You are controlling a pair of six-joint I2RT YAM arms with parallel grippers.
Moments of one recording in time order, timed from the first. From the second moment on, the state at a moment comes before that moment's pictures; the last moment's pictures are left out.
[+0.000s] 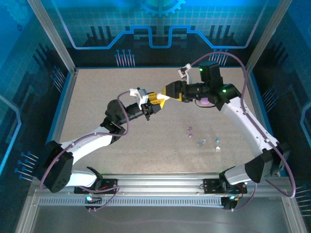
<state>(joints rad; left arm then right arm) -0.55 1.33 0.73 0.83 0.53 -0.17 0.39 1.40 1.48 -0.64 -0.81 0.55</state>
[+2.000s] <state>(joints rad) -0.55 1.34 0.76 0.81 0.76 -0.29 0.37 1.33 1.46 -0.68 -0.76 0.06</state>
